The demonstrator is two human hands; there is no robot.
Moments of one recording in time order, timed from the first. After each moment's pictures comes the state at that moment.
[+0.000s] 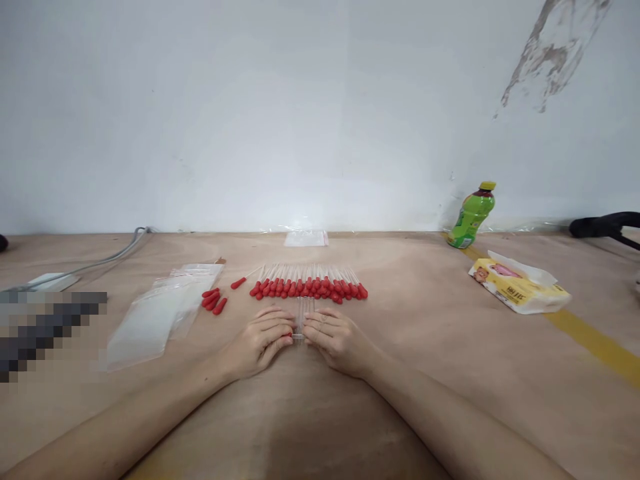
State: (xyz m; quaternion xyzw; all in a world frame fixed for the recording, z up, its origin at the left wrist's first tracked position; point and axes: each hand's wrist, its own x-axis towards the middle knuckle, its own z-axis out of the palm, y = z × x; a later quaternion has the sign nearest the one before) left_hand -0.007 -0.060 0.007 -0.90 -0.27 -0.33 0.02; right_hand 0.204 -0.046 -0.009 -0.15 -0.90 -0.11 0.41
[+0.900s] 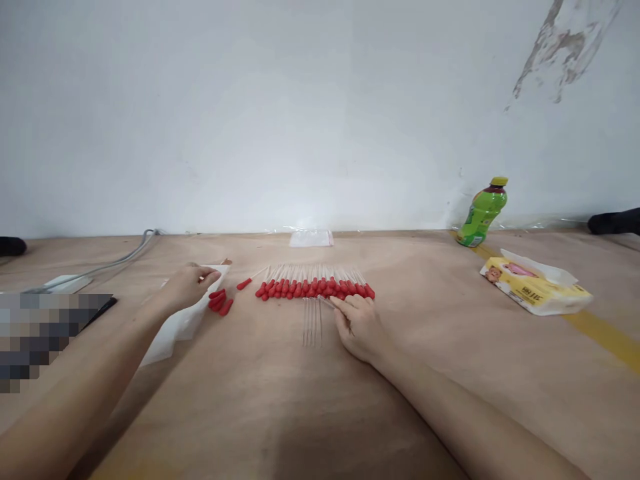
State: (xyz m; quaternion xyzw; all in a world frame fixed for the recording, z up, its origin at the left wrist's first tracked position) left_hand -0.131 -0.003 0.079 -0.70 -0.70 -0.16 0.03; right_hand 0.218 -0.034 -0.008 -0.41 -0.82 -0.02 0.40
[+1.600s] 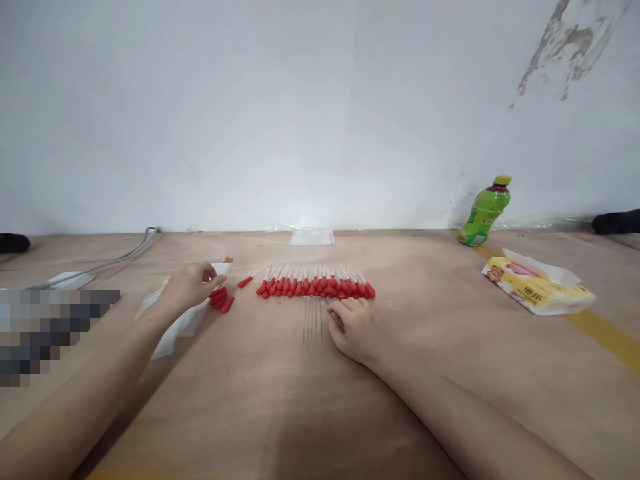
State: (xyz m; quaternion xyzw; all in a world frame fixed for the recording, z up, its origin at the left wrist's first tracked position) left_hand -0.125 -0.004 0.070 -0.65 -0.75 -0.11 0.09; right_hand 0.210 -0.039 -0.009 -0.41 -0.83 -0.01 0.37
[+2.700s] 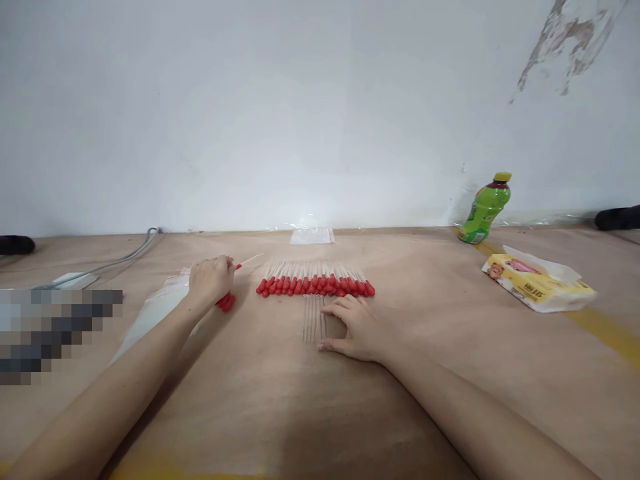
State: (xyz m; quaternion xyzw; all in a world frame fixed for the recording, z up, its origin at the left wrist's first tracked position) left_hand -0.091 0.015 0.063 -0.63 -0.75 -0.08 0.17; right_hand 0.226 -0.042 0.008 -0.36 -0.89 0.11 0.26
